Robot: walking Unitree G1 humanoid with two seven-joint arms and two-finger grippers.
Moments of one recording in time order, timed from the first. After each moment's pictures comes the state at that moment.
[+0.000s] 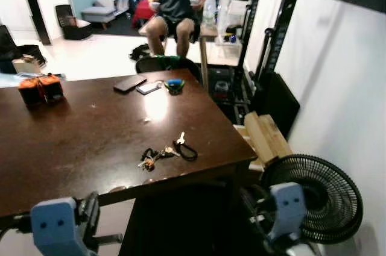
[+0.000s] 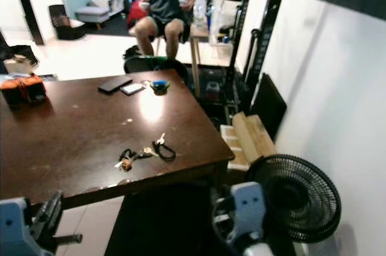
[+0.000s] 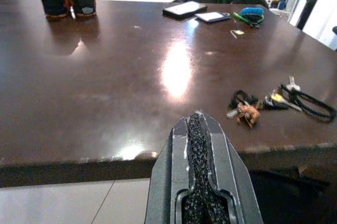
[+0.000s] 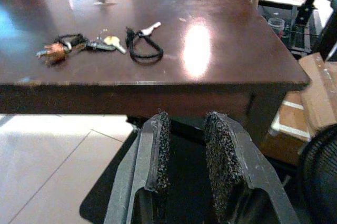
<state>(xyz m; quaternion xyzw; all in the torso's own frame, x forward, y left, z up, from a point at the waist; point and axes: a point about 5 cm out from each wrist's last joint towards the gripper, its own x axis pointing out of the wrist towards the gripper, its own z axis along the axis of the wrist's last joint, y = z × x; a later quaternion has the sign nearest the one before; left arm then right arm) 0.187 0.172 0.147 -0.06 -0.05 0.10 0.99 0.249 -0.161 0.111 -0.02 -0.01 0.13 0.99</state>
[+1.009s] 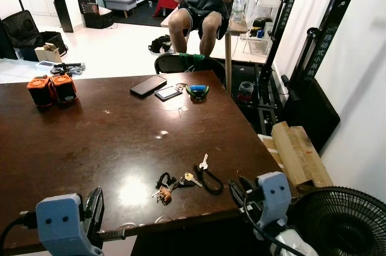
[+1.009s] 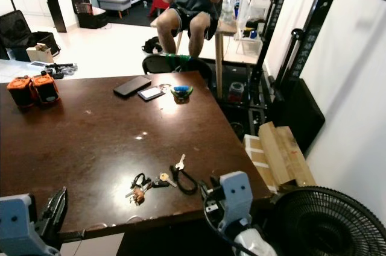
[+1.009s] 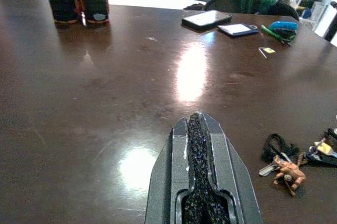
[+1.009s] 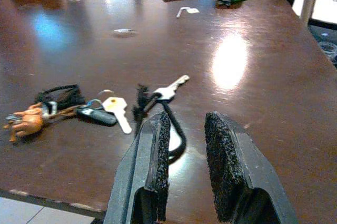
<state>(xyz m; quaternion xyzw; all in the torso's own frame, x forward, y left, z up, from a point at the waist) 0.192 0.170 0.145 -0.06 -0.05 0.09 0.99 0.276 -0.149 0.114 -0.03 -0.02 0.18 0.98</state>
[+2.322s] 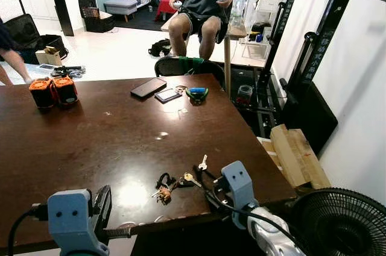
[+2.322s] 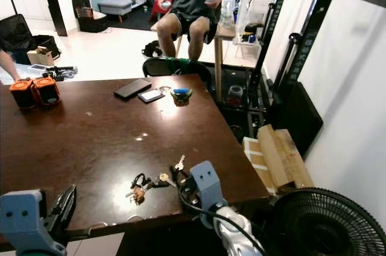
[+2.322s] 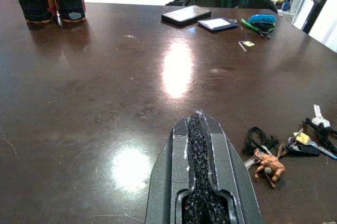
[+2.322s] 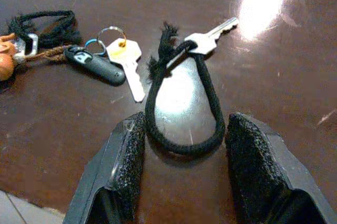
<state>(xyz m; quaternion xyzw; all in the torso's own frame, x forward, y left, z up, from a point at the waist) 0.199 0.160 0.144 -0.05 -0.04 0.05 1.00 0.324 -0.127 0.093 -0.10 0.12 0.22 0.96</state>
